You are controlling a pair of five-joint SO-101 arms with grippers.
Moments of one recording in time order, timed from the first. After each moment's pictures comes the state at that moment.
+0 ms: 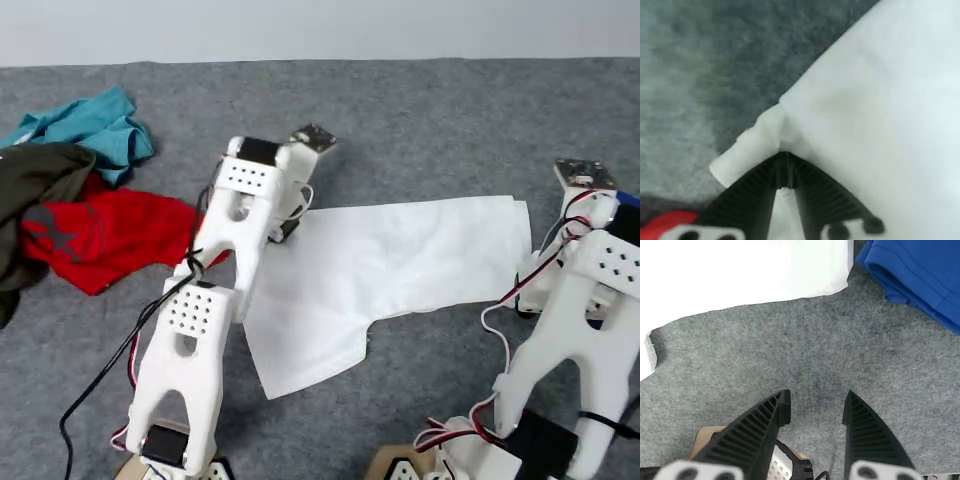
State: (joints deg) left arm 10.5 62.0 -57.4 98.4 -14.2; right arm 25.8 -13.9 9.6 100.3 23.0
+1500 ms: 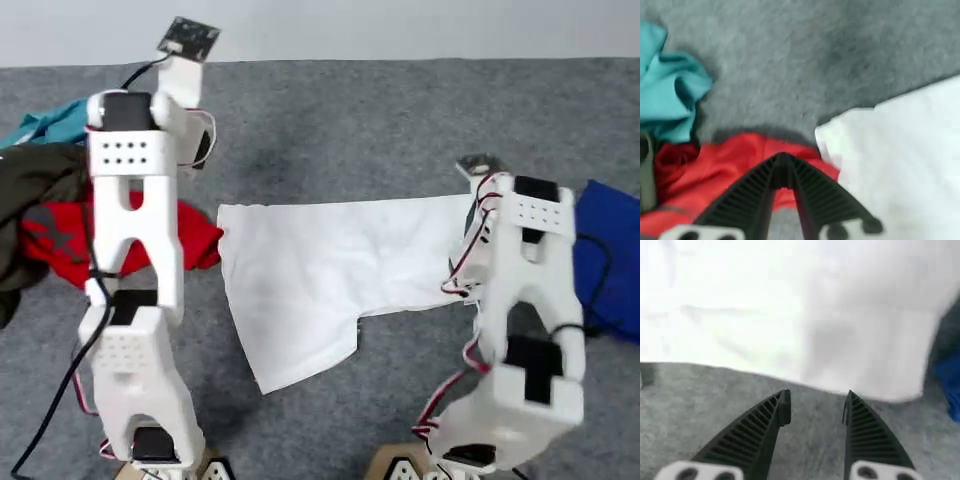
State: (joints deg) left arm -4.6 30.7 -48.0 98.9 -9.9; right arm 10.2 10.0 10.2 82.1 23.0
